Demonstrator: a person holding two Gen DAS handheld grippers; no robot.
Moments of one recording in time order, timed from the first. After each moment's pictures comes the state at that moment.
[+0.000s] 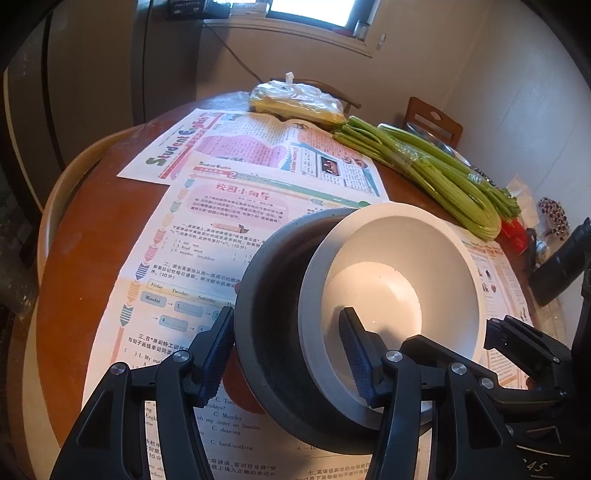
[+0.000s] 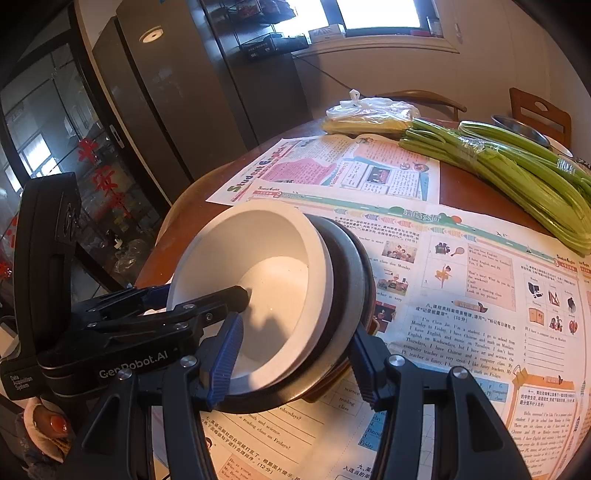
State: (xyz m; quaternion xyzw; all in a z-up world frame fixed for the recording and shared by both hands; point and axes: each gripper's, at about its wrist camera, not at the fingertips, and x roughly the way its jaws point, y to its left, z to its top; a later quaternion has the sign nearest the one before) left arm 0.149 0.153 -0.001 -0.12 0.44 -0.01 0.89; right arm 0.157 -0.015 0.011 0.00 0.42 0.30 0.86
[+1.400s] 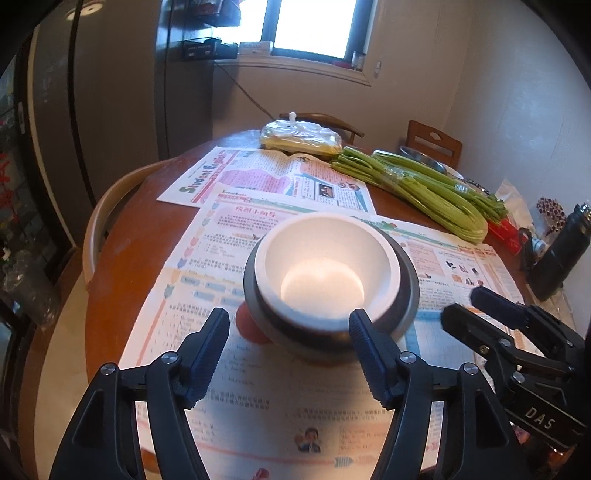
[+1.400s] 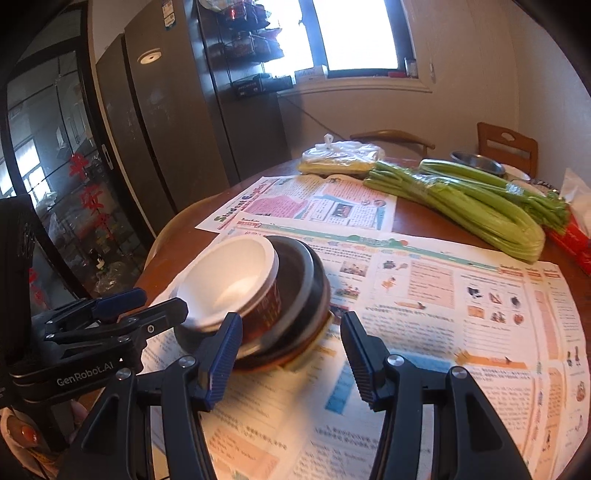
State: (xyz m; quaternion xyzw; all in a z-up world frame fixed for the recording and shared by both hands) left arm 0.065 0.127 0.038 -0.09 0.38 0.03 0.92; right arm 0.098 -0.058 0.042 -0.02 0.34 0.25 0.91
